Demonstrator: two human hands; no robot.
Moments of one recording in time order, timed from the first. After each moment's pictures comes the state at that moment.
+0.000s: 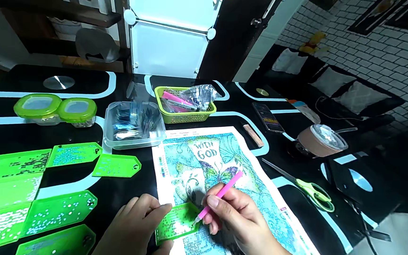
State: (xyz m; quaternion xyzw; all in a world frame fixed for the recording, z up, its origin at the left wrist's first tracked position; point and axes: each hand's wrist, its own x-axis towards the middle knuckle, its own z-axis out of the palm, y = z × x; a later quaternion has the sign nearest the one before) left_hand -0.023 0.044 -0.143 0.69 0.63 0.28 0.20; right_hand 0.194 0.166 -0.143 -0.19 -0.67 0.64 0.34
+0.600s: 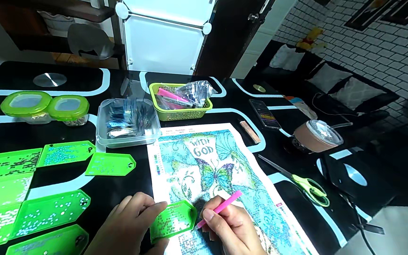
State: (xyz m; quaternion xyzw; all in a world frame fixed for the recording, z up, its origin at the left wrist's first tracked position) left_hand -0.025 0.044 -0.142 0.70 0.63 0.27 0.20; right_hand 0.208 0.150 -0.166 -0.21 -0.77 0.49 0.36
